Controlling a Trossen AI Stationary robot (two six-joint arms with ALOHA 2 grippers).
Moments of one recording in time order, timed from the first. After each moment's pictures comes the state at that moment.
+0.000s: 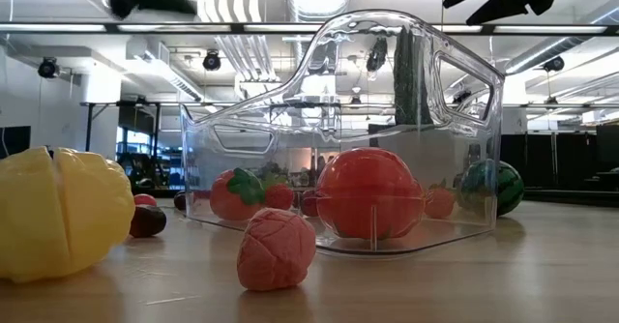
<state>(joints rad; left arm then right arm) -0.19 0.81 0.88 -0.65 -0.84 -0.50 0.31 0.89 0.93 -0.77 1.01 0.70</state>
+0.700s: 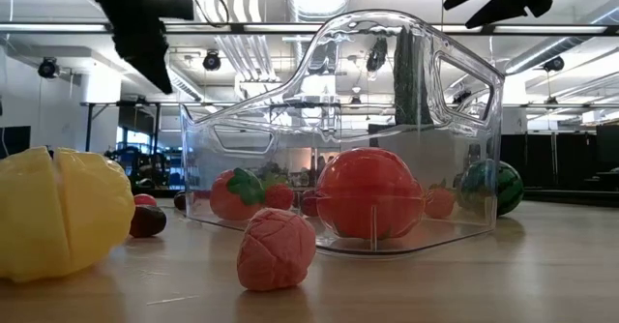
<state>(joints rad) -0.03 1.14 0.99 -1.09 -0.71 -0.28 0.31 0.89 0.93 -0.77 0.95 0.70</state>
